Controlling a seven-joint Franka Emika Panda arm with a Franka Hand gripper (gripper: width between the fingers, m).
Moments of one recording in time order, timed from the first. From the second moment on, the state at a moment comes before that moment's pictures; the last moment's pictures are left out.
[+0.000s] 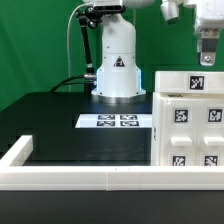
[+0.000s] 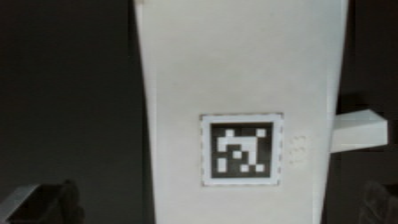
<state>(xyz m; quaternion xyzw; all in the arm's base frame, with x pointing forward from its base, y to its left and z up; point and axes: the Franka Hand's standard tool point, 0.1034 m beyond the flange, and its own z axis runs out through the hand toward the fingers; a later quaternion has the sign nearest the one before) 0.623 0.092 0.185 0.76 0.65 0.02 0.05</state>
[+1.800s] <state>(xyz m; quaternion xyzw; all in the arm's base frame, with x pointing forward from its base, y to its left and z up) 0.616 0.083 0.163 0.79 0.61 0.01 0.05</state>
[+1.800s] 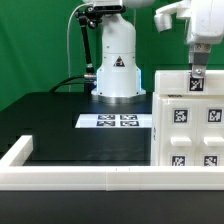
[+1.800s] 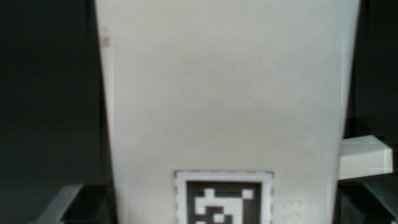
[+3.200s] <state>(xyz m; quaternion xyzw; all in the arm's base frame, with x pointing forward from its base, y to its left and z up) 0.618 0.089 0.162 1.00 0.02 0.06 0.03</state>
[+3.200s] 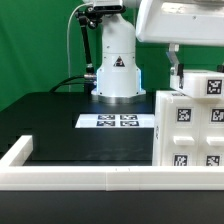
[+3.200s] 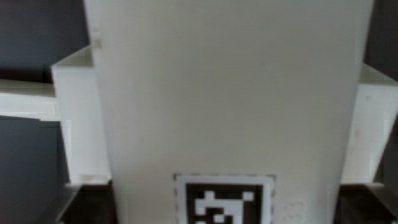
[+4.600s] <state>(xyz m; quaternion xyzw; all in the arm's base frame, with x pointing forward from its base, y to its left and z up) 0.615 0.087 0.162 0.86 -0.51 0.06 -0.02</state>
